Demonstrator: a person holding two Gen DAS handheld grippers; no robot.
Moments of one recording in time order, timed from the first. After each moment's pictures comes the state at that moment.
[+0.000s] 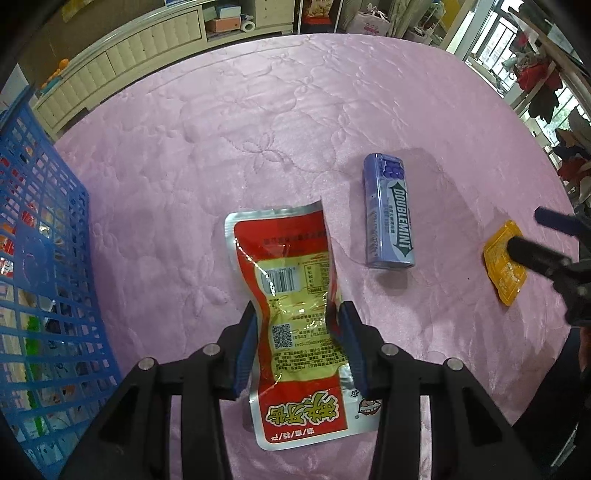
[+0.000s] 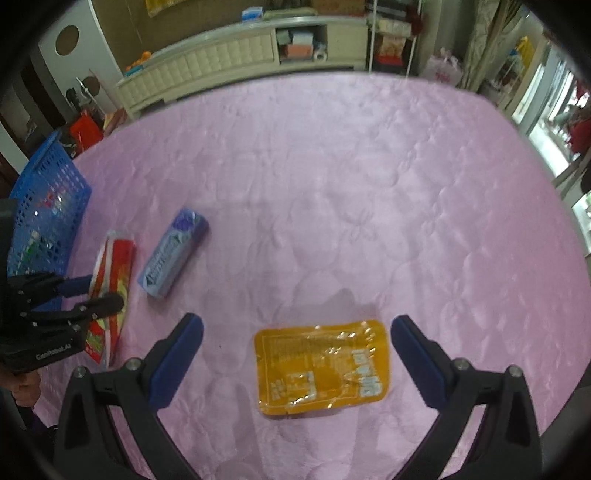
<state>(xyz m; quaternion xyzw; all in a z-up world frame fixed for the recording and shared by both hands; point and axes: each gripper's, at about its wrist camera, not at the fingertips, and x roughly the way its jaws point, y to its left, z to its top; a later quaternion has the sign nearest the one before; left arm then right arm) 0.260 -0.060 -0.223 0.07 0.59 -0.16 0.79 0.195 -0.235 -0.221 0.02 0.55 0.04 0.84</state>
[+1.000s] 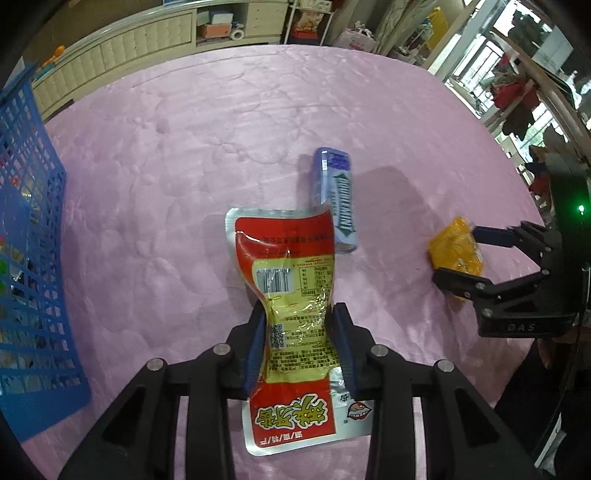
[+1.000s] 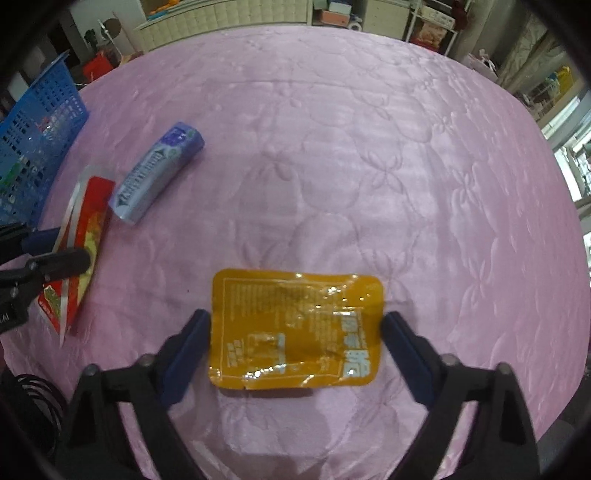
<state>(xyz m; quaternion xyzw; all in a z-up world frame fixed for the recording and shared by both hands) 0.212 -0.066 -0.216 0.01 0.57 -0.21 0.79 0.182 -0.238 -0.255 -0.07 0.58 0.09 0.81</state>
